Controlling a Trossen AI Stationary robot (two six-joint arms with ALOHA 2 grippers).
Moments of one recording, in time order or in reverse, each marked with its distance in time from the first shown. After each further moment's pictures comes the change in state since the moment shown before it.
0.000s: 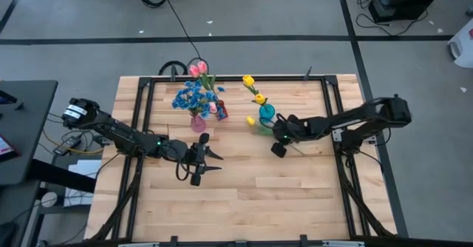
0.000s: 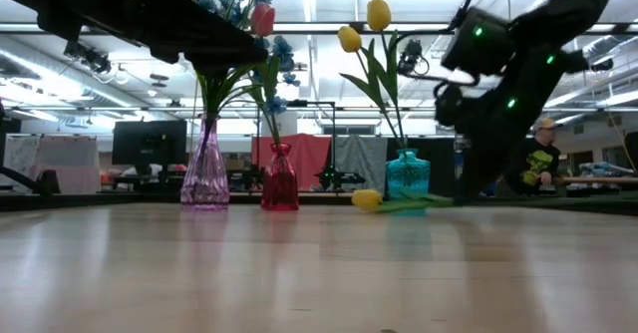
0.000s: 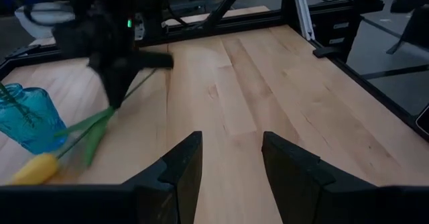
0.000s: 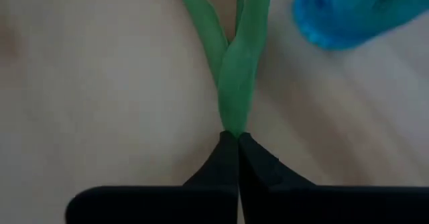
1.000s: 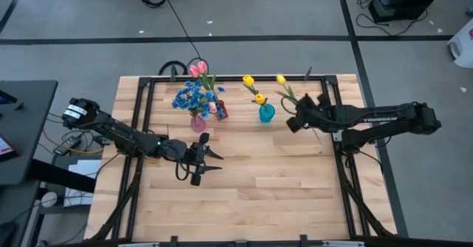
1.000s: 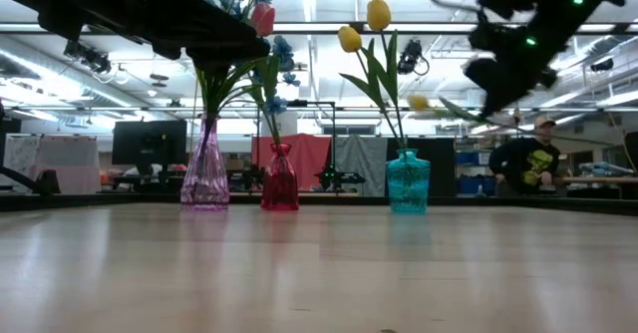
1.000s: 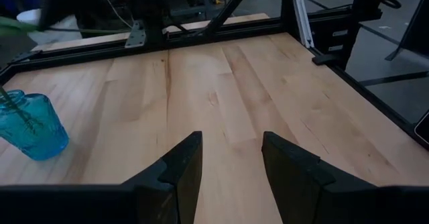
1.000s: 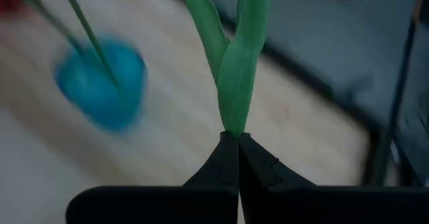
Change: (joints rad) left arm 0.000 0.000 0.000 0.022 0.000 -0.001; right arm -0.041 -0.431 0.118 -0.560 0.481 0.149
